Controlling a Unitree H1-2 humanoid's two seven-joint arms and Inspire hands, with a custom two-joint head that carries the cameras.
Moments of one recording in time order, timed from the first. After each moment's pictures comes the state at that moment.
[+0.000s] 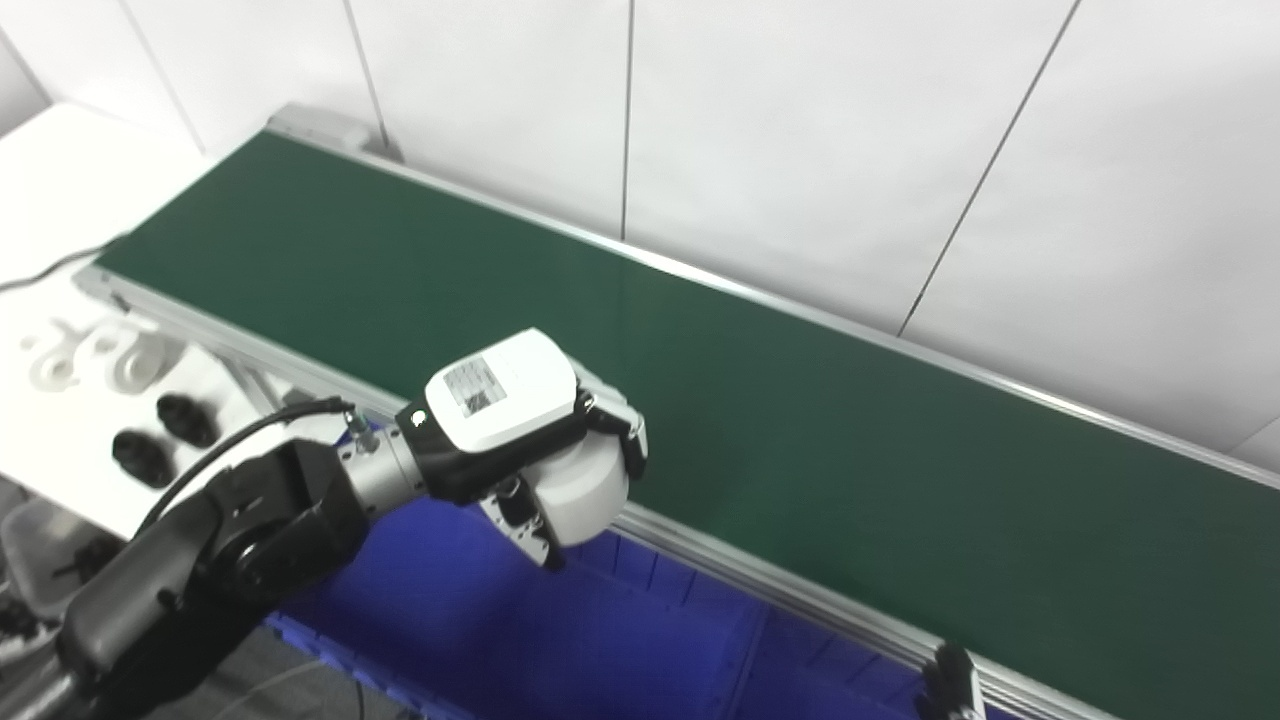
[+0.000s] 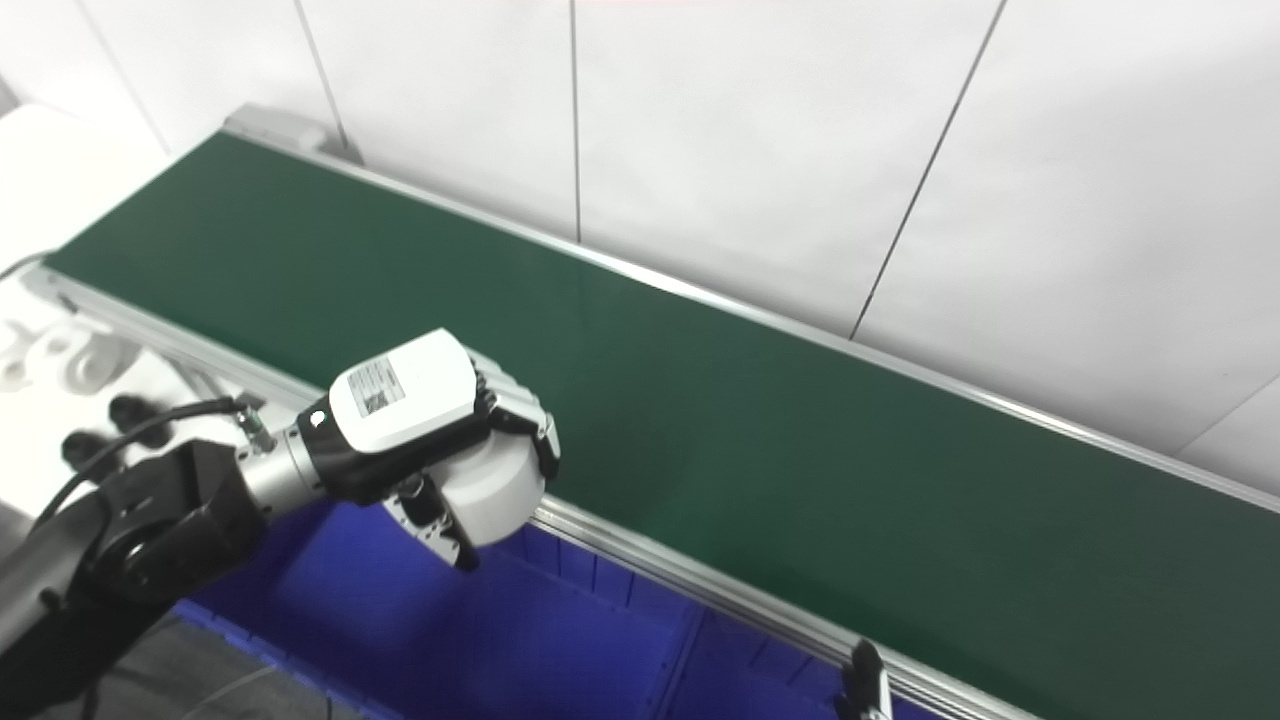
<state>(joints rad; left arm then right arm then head) 0.17 0.57 -0.20 -0.51 0.69 -0.24 -0.28 0.63 -0.09 0.31 -0.22 -0.09 -0.39 -0.03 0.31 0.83</state>
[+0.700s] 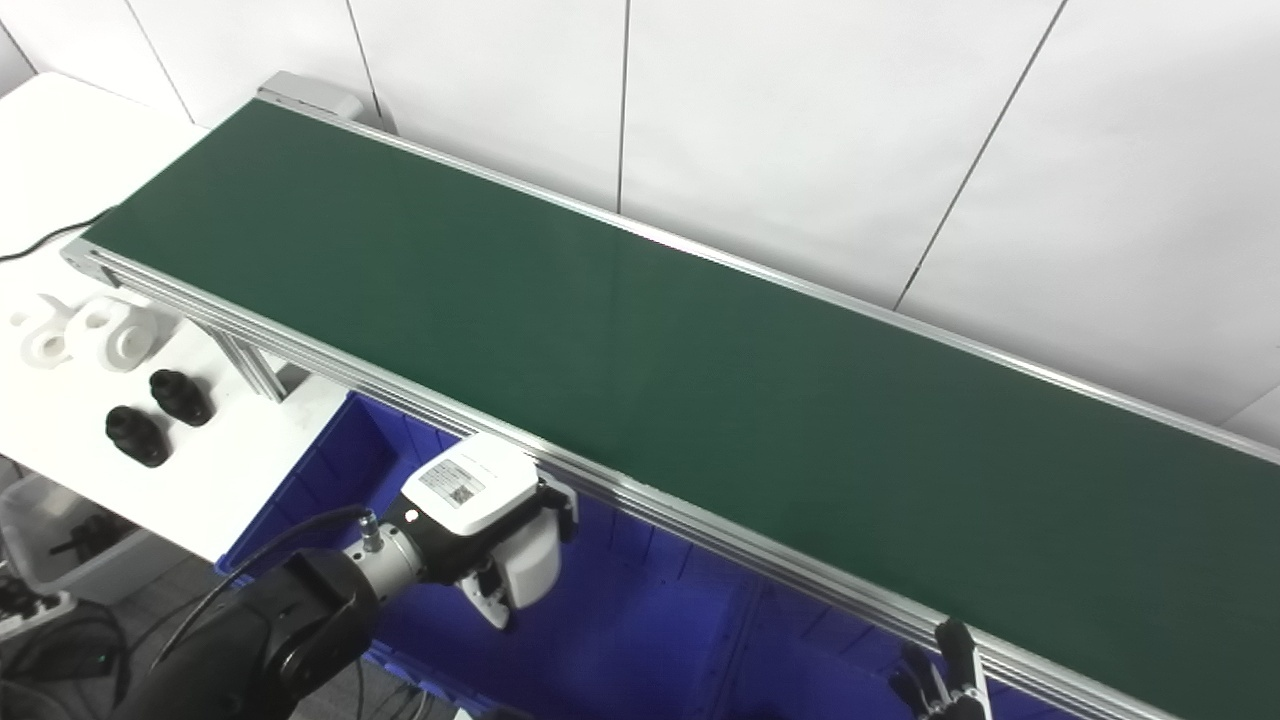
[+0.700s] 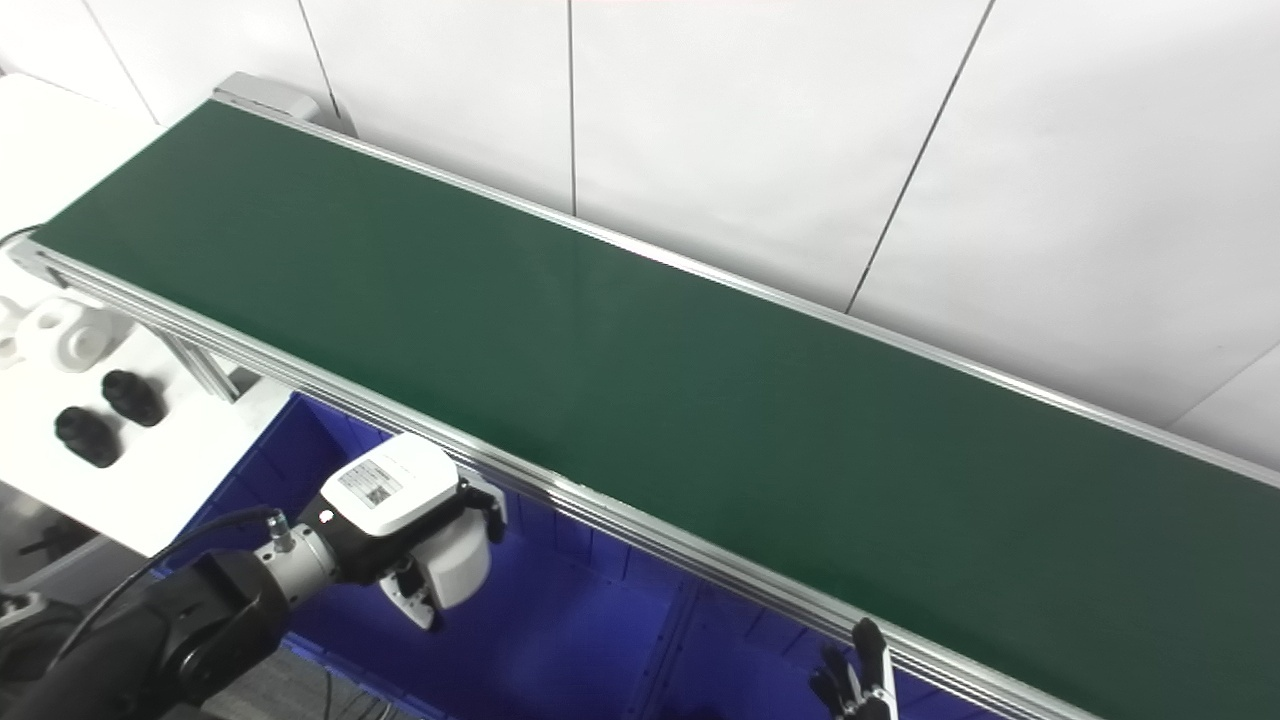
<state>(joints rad) 0.32 0.43 -0.20 -0.32 1.09 -0.13 -0.28 0.64 -0.10 0.28 -0.22 -0.04 -0.39 0.03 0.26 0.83</state>
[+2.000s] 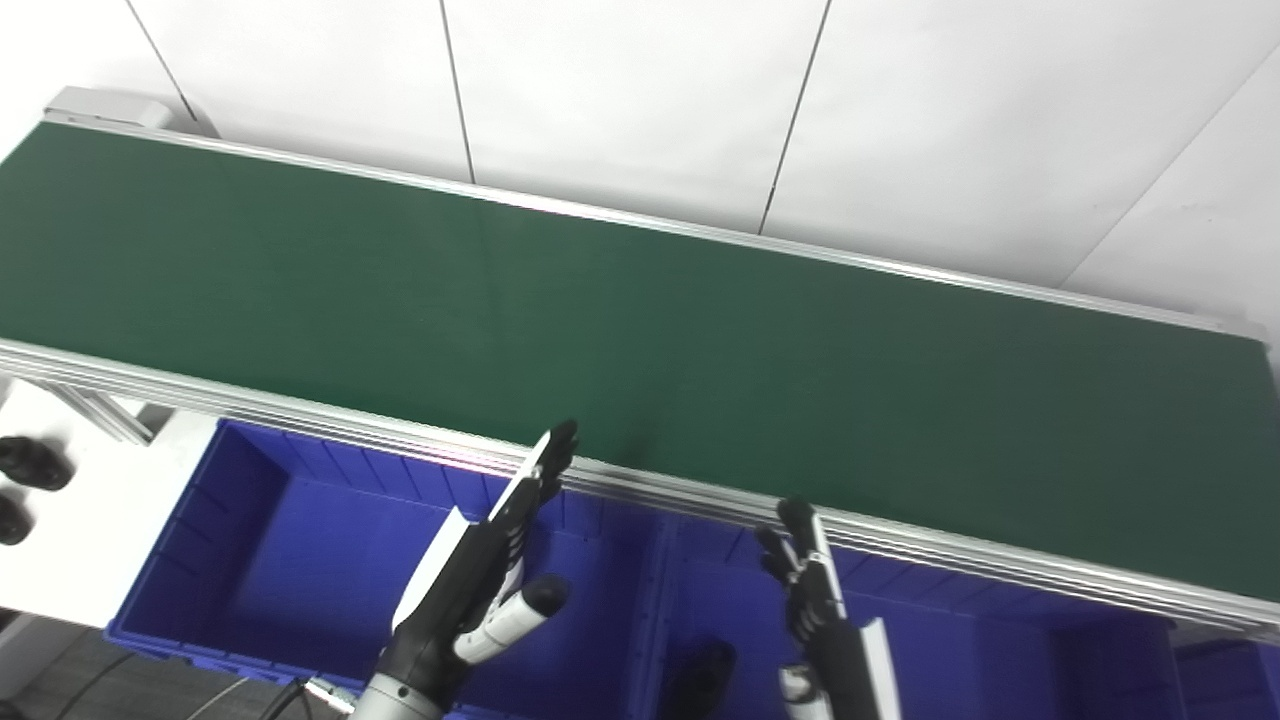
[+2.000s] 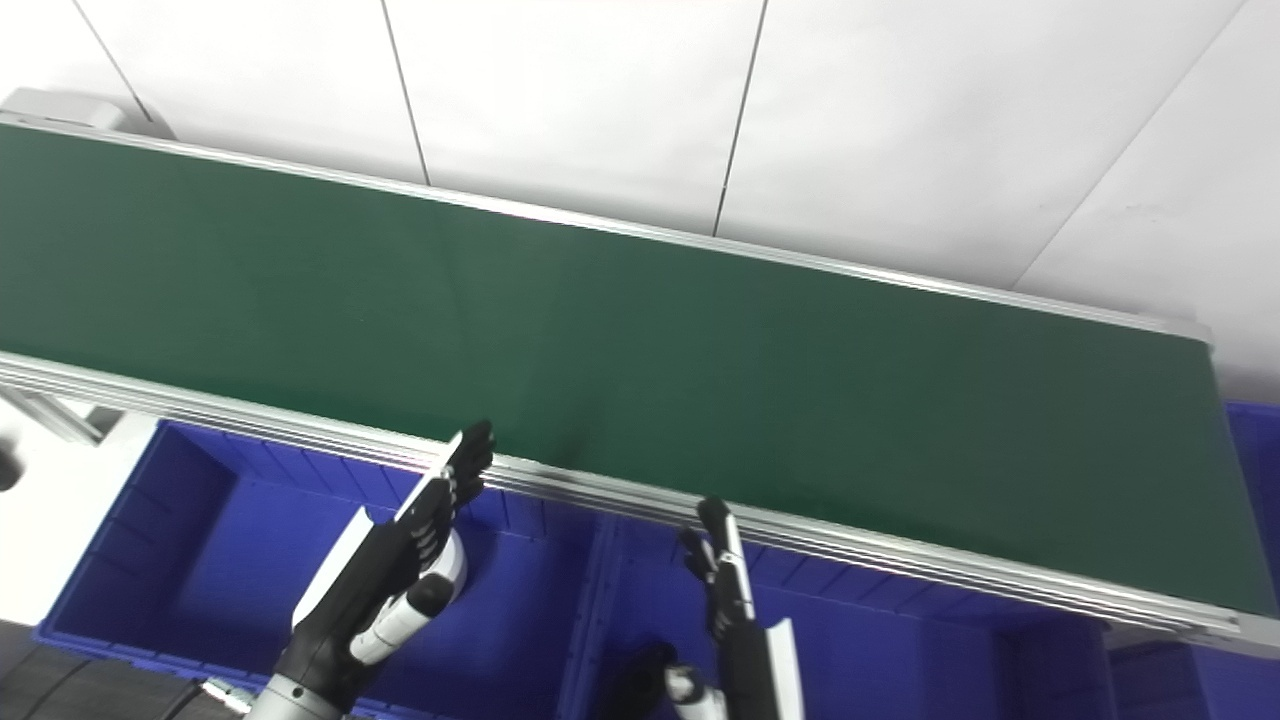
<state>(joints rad) 0.52 0.16 -0.27 -0.35 0.15 -0.17 -0.18 0.65 0.07 0.33 -0.22 -0.26 -0.35 -0.03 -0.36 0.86</state>
